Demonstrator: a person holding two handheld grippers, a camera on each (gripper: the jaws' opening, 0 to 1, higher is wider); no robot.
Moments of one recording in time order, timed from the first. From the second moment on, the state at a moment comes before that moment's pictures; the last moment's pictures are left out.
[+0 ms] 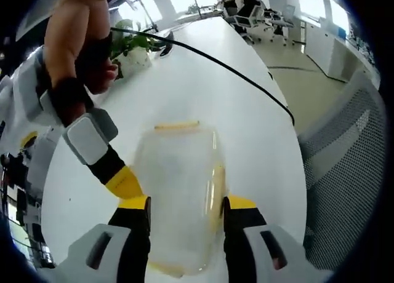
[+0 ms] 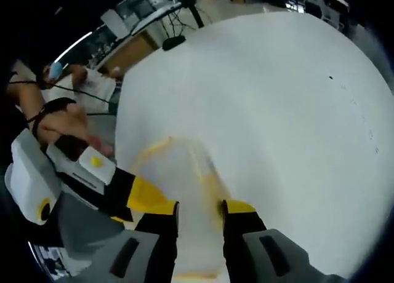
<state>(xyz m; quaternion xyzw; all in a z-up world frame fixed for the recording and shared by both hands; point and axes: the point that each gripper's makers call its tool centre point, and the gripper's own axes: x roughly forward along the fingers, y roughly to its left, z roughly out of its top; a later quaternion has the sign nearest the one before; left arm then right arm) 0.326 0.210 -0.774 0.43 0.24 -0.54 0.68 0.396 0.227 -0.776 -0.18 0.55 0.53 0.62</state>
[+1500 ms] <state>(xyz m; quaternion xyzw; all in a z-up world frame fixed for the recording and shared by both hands) 0.322 0.211 -0.775 0.45 0.25 -0.53 0.68 0.388 0.229 -0.776 -0.26 0.59 0.53 0.55</state>
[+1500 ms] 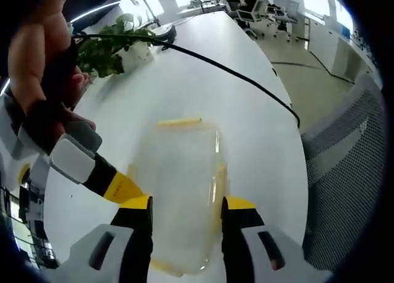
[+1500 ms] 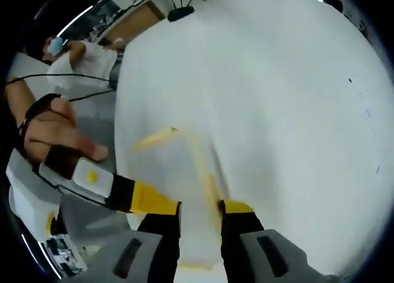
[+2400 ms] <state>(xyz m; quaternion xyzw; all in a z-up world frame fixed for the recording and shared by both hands) 0.319 0.211 -0.757 0.39 0.28 -0.57 0.67 0.381 0.210 -0.760 -0.29 0.50 0.55 0.60</state>
